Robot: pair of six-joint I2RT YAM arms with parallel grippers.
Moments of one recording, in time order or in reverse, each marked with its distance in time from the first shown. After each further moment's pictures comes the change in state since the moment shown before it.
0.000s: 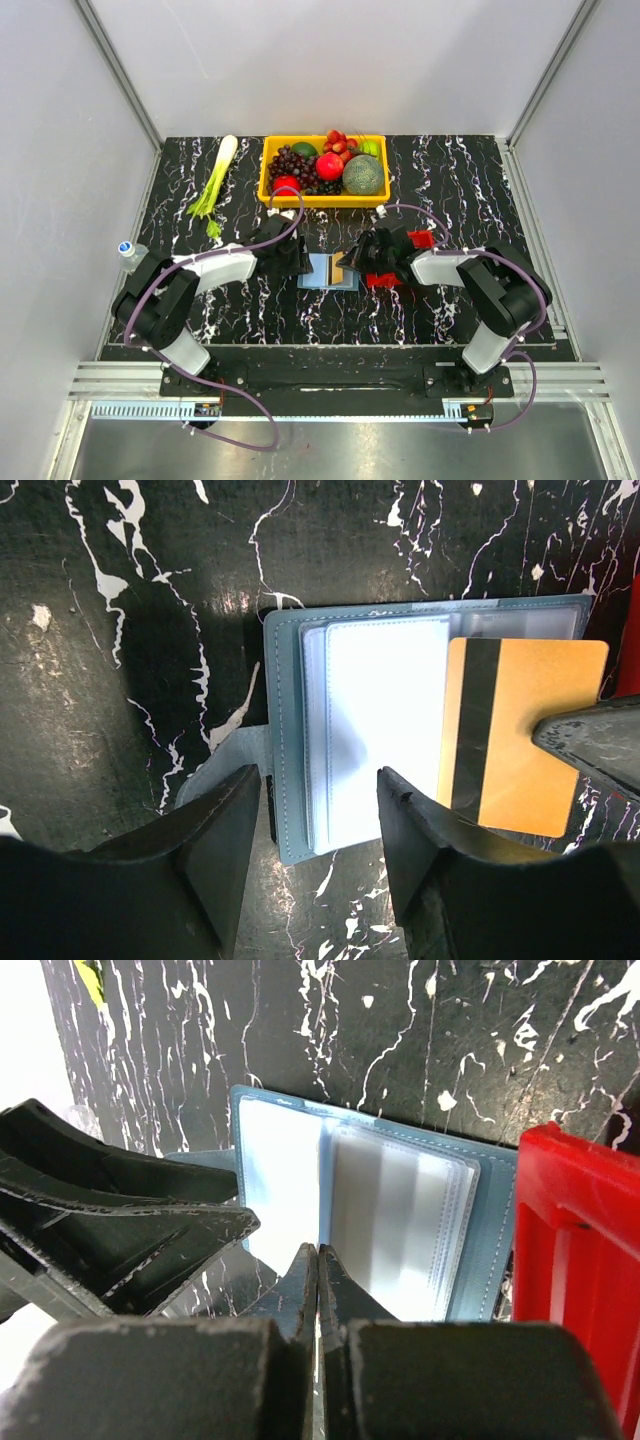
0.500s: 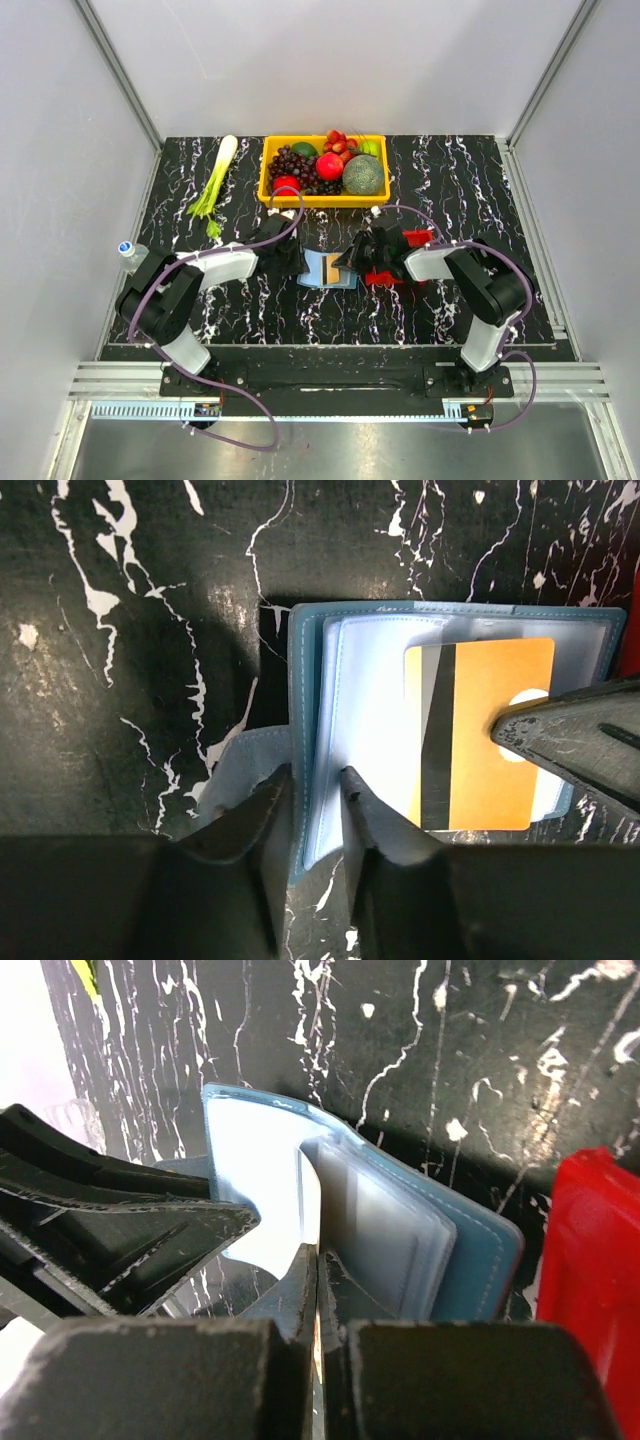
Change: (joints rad) left arm 0.012 0.028 0.001 0.023 0.026 0.000; right arm -0.002 0.098 0.039 0.039 -0.043 0.013
